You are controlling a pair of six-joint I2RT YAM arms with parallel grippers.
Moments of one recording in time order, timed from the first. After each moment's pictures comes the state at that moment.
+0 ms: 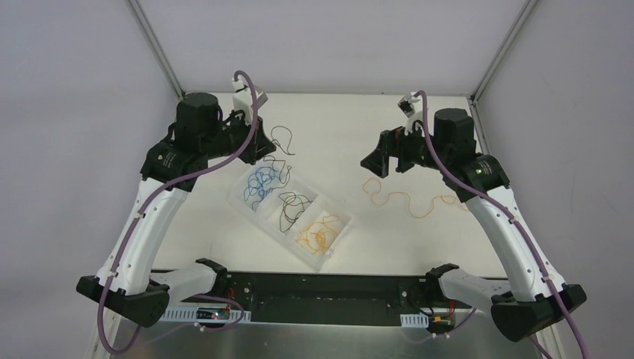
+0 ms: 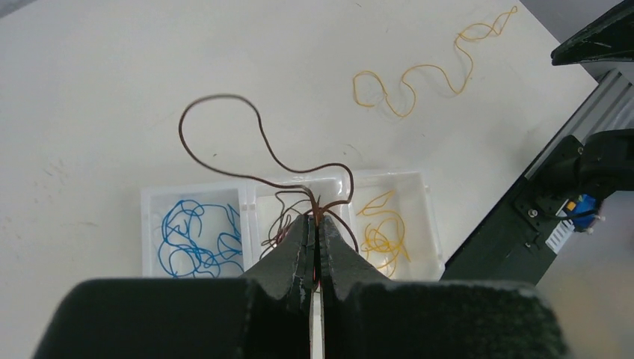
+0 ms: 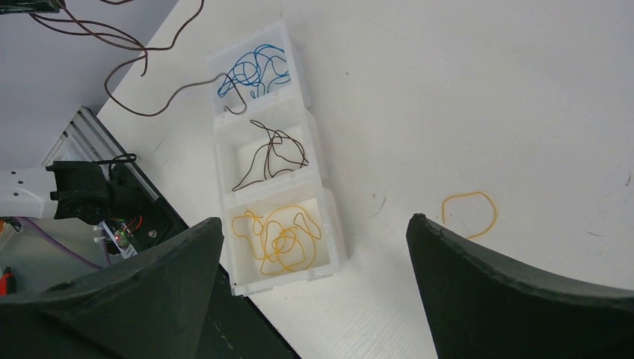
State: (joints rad) left arm -0.38 1.13 1.49 -0.82 0.40 0.00; right arm 0.41 1.10 1.31 -0.71 -0.45 0.15
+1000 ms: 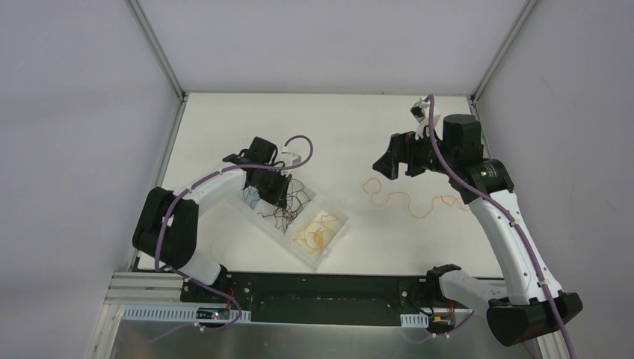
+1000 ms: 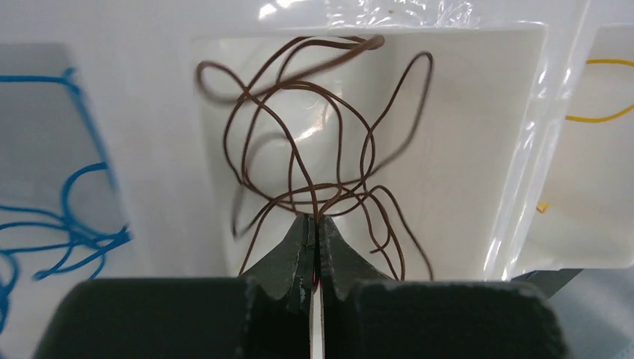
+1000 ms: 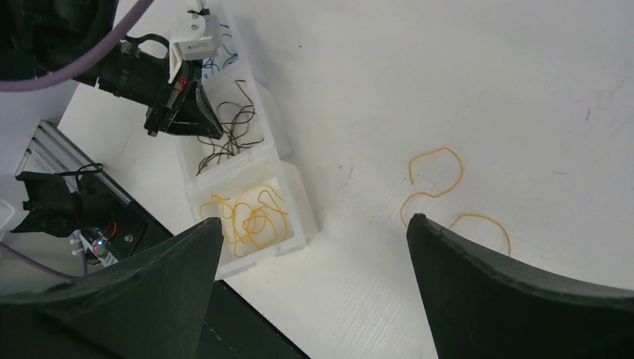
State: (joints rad) left arm -0.40 1.49 0.94 -0.57 0.42 0.08; right arm 0.32 1.07 1.24 -0.75 -0.44 0.14
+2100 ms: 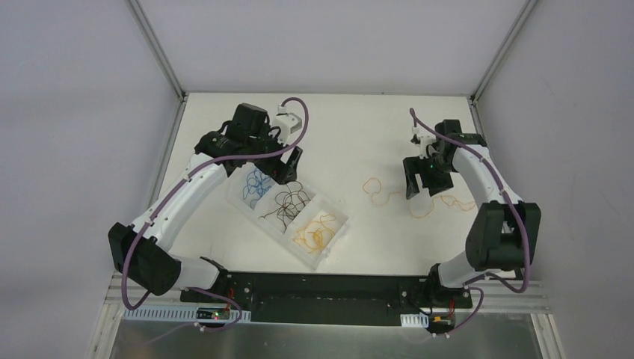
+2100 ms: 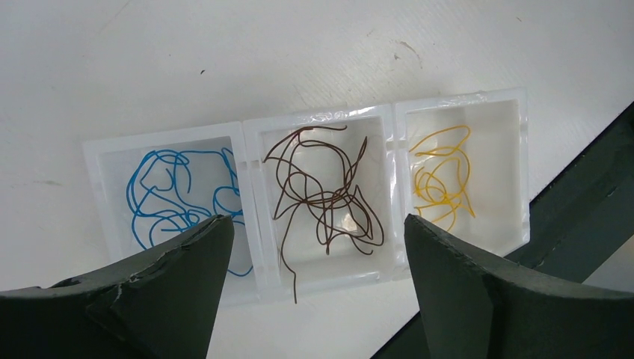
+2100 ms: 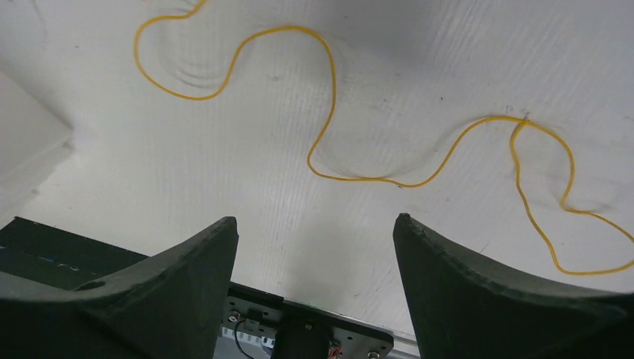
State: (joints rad) left arm -0.47 1.34 1.33 -0.81 0.29 0.15; right arm 0.05 1.47 1.21 -1.05 -0.21 -0.20
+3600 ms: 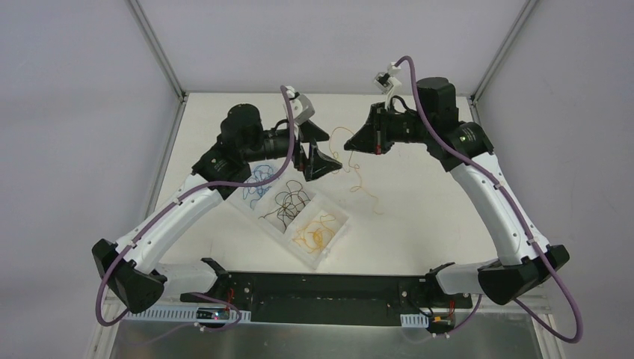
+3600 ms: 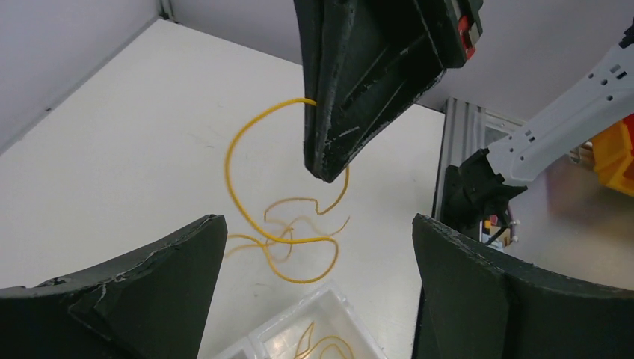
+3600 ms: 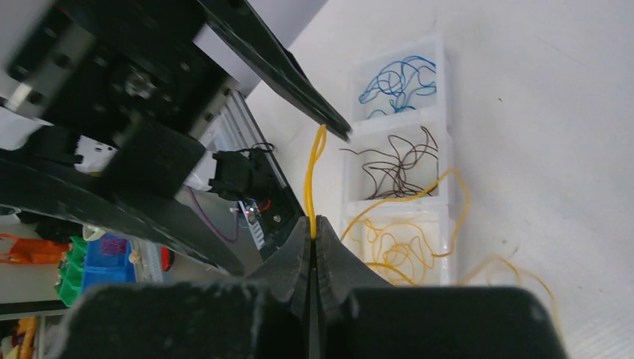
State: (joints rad) left arm -0.63 1.20 1.27 -0.15 0.61 -0.10; right arm 0.47 1.34 1.59 -0.76 -0.74 0.28
